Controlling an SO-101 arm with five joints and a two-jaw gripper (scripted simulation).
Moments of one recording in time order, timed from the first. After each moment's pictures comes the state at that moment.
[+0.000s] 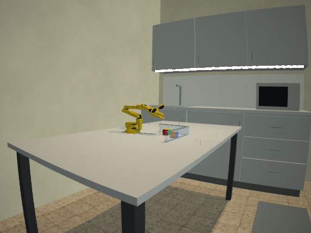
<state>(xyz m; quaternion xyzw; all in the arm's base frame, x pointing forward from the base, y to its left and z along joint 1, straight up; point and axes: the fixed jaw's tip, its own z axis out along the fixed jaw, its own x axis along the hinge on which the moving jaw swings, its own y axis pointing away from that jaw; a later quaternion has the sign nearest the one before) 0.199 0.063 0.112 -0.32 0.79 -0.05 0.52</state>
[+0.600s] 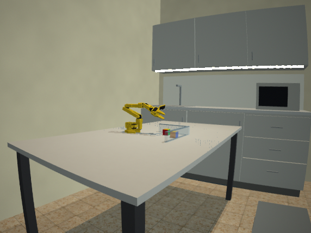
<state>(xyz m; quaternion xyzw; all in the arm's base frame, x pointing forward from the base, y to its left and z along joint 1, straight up) 0.200 0.061 0.111 -0.39 0.78 -0.09 0.48</state>
